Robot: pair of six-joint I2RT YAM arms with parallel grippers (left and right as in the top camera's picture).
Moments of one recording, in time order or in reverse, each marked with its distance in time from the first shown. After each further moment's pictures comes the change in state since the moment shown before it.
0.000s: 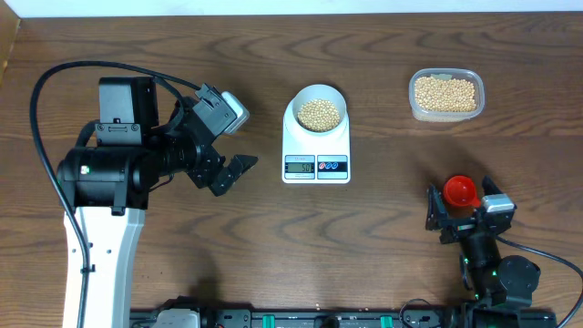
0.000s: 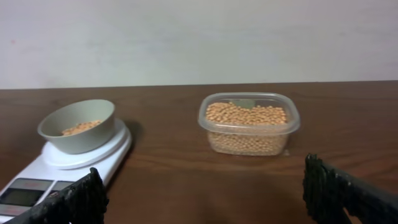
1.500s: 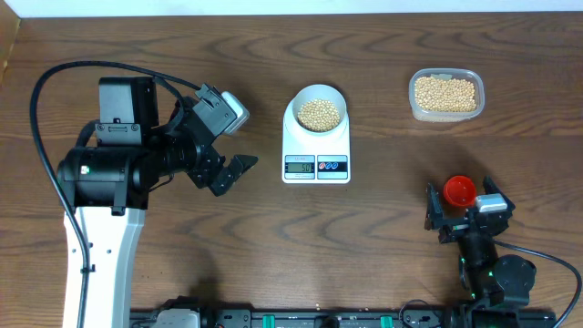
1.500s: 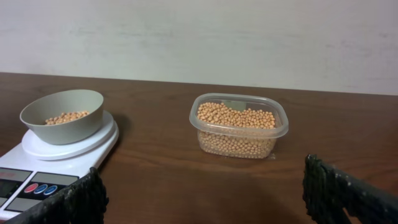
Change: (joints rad) left arm 0.000 0.000 0.000 0.000 0.000 0.000; right arm 0.064 0.000 0.000 -0.005 0.082 -0.087
